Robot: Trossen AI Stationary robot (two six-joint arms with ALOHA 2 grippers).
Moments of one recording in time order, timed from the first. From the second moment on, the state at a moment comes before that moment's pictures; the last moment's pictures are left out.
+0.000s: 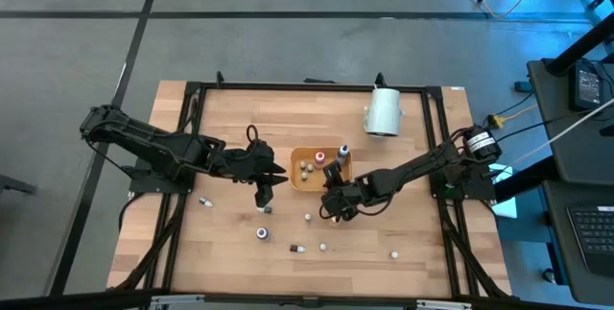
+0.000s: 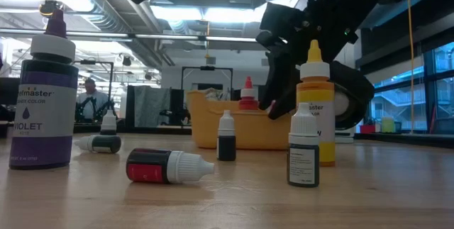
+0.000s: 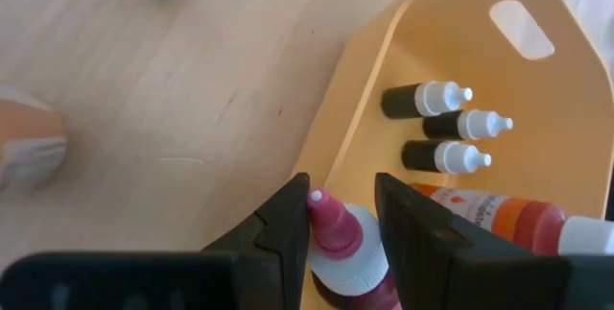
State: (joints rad) left arm -0.26 1.24 1.04 -0.42 -0.31 -0.56; right arm 0.30 1.79 1.04 -0.28 0.42 -0.40
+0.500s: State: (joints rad) left arm -0.26 1.24 1.04 -0.43 -0.32 -0.56; right arm 0.30 1.79 1.04 -0.28 0.40 -0.40
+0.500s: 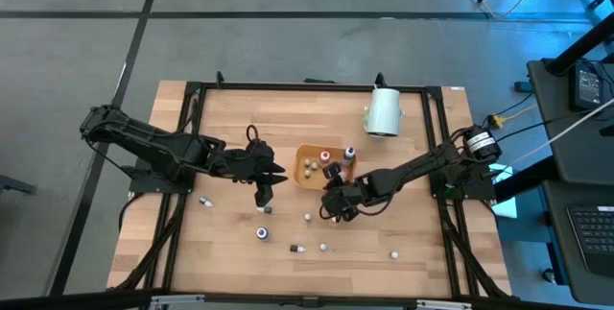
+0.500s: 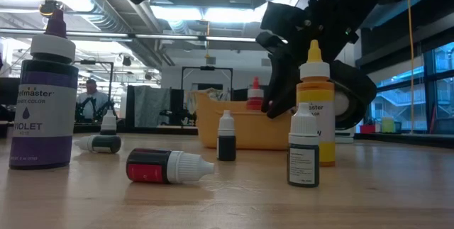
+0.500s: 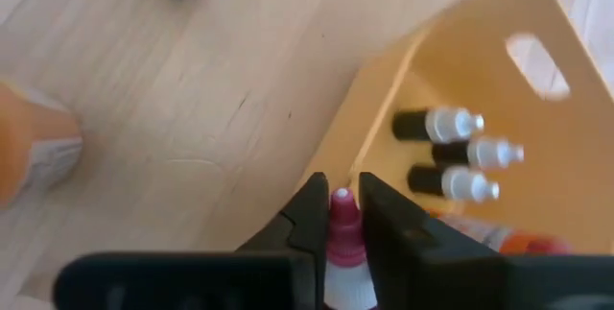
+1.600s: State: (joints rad) left arm -0.26 1.23 1.04 -0.48 -0.37 -0.56; right arm 0.28 1.57 1.03 -0.23 0.39 -0.06
